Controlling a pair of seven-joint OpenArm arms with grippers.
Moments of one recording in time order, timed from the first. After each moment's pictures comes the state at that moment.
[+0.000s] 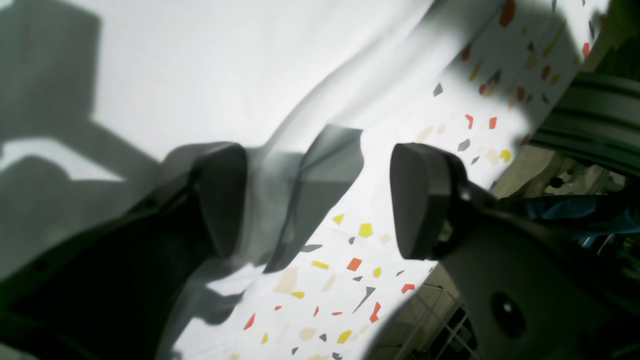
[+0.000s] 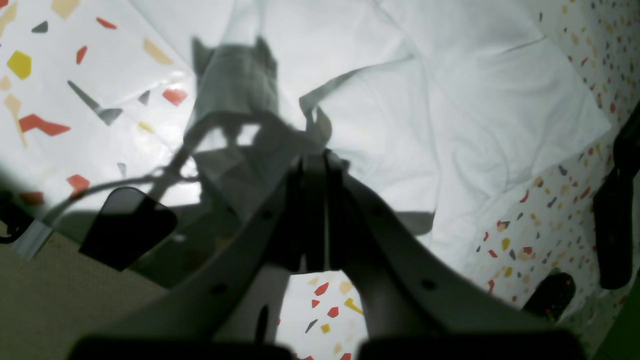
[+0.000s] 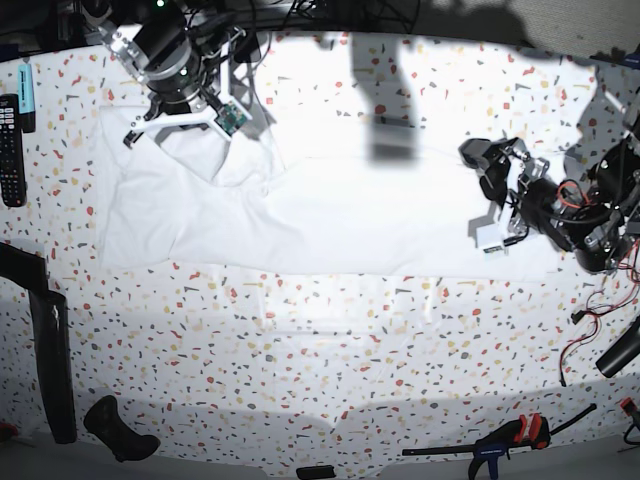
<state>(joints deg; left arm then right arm) -25.6 -38.8 43.0 70.2 -65.3 -39.1 70.3 -28.0 27.0 -15.2 127.3 -12.2 16.5 -53.7</state>
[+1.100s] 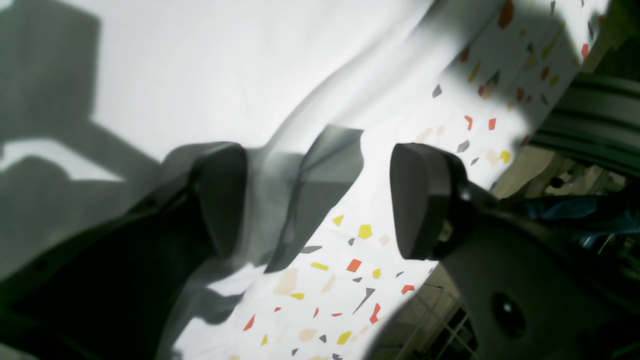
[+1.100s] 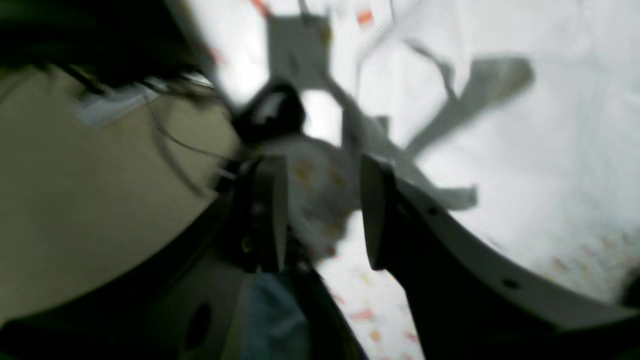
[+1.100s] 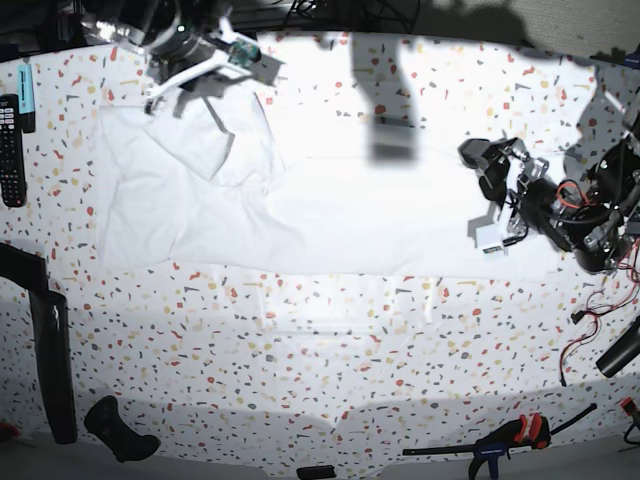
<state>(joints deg) -25.6 -38.7 43.0 70.2 -65.3 -39.1 70.3 -33.6 34.0 -15.3 132.9 -4.2 34.6 -58.8</state>
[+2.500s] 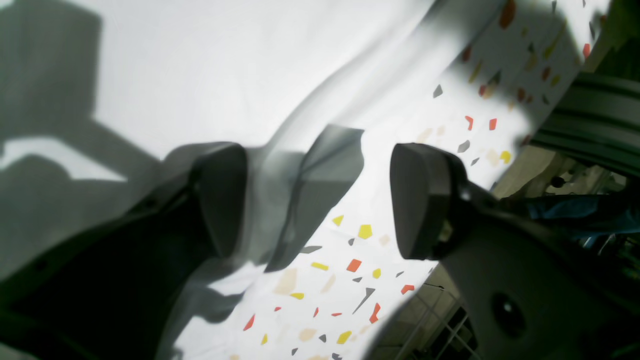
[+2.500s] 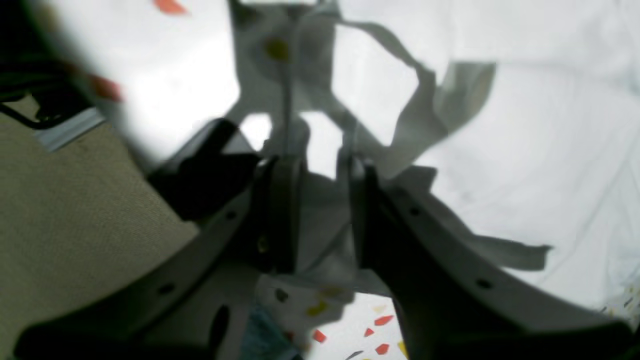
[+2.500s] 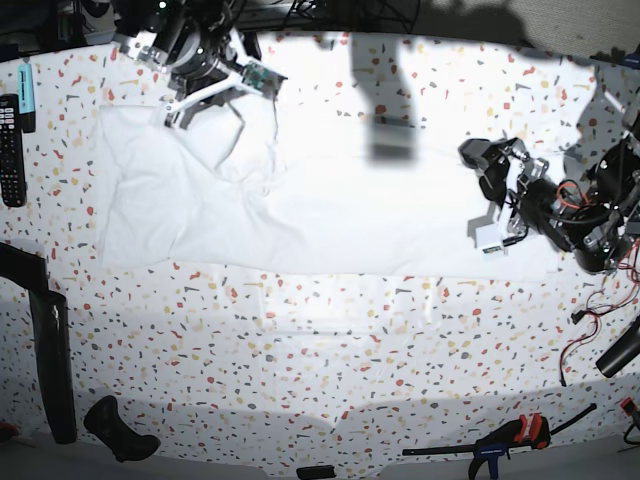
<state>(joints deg) -25.6 -38.6 43.0 70.2 -65.3 -39.1 70.3 -27.3 31.8 -21.8 117.2 -8.3 34.3 -49.9</state>
